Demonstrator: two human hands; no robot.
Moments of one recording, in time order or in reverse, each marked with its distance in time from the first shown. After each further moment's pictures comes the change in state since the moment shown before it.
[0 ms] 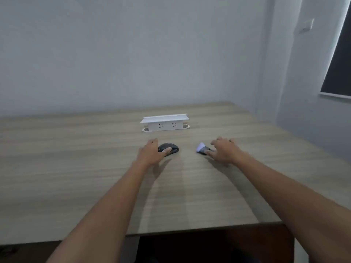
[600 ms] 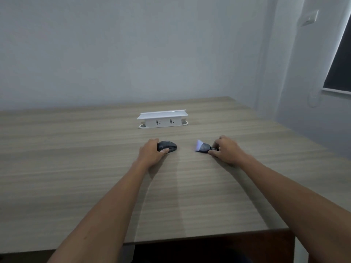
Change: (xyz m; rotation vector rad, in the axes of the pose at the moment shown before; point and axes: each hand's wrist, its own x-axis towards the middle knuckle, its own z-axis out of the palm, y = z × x) left_hand 0.024 -0.009 0.021 -0.084 0.065 0.043; right_hand 0.015 0.018 0.018 0.210 0.086 -0.038
